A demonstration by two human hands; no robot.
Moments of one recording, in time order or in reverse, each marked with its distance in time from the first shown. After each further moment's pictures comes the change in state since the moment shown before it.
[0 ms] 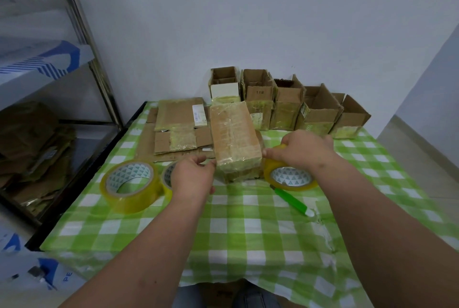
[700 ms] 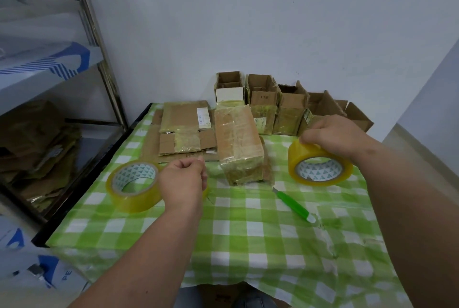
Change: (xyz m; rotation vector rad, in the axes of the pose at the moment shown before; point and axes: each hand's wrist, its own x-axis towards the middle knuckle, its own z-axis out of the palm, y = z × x) left_hand -0.011 0.000 -0.015 -0.476 0.188 -0.081; right_hand -0.002 0.034 -0.046 0.393 0.013 -0.014
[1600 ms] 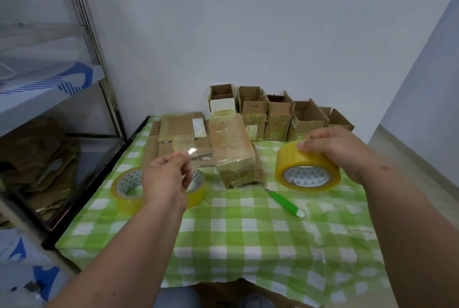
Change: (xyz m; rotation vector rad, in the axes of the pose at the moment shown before) left_hand -0.006 0.037 -0.021 -0.208 -0.068 -0.102; right_hand -0.059 0.009 -0.010 0.519 -0.008 -0.103
